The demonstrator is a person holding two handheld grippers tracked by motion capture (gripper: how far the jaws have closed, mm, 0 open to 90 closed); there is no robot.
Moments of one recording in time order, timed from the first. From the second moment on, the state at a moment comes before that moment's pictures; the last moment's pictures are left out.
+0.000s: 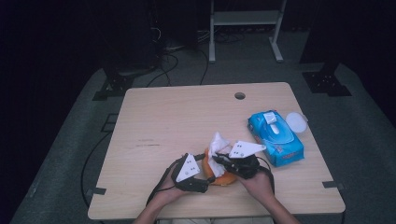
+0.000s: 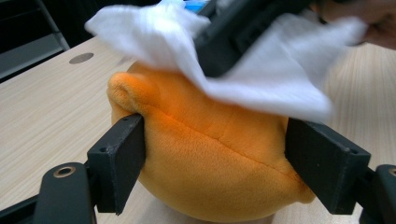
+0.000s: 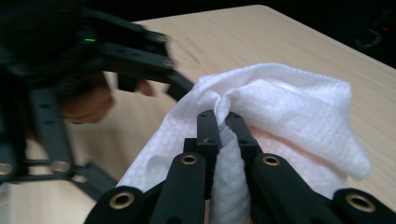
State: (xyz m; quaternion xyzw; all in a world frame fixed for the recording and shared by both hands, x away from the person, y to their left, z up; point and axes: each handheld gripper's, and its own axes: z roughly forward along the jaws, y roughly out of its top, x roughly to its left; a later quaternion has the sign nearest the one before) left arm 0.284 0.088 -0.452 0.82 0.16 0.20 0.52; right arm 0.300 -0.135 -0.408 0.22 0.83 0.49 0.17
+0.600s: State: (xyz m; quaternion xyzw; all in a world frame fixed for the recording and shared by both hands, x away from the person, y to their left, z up) left arm 0.281 0.084 -0.452 0.81 0.16 0.20 0.53; right arm 0.300 -0.145 -0.407 0.23 0.83 0.49 0.14
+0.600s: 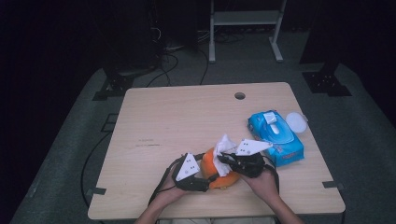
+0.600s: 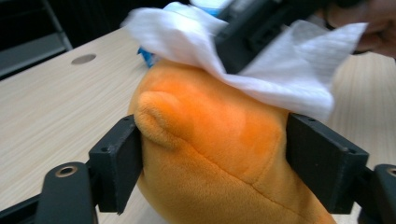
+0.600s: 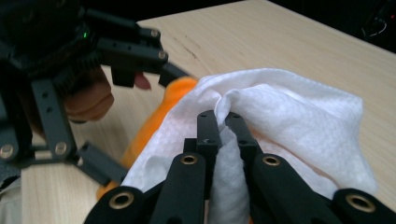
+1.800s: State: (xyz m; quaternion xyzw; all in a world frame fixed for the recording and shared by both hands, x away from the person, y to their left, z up) left arm 0.268 0.077 -0.436 0.81 0.10 0.25 0.52; right arm 0.300 -0.172 -0.393 0.25 0.81 0.52 0.14
